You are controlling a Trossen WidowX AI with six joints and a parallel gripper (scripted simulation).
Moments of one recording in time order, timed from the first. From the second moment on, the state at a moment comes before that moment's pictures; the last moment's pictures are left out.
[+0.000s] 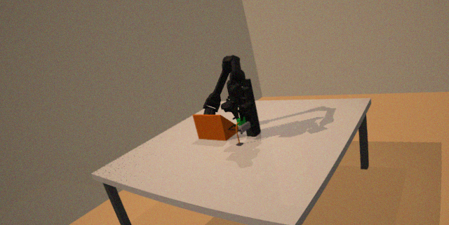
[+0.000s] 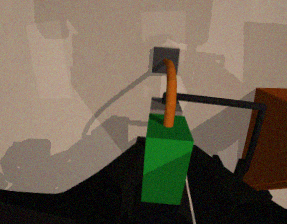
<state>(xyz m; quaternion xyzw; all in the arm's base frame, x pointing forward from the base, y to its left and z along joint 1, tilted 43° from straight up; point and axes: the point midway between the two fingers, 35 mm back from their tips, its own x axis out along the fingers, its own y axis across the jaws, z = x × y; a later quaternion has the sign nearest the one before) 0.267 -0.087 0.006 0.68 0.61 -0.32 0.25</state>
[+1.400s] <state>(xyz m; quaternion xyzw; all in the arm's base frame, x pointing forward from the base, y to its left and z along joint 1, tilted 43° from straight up) 0.261 -0.122 -0.022 0.68 0.61 -0.32 0.25</state>
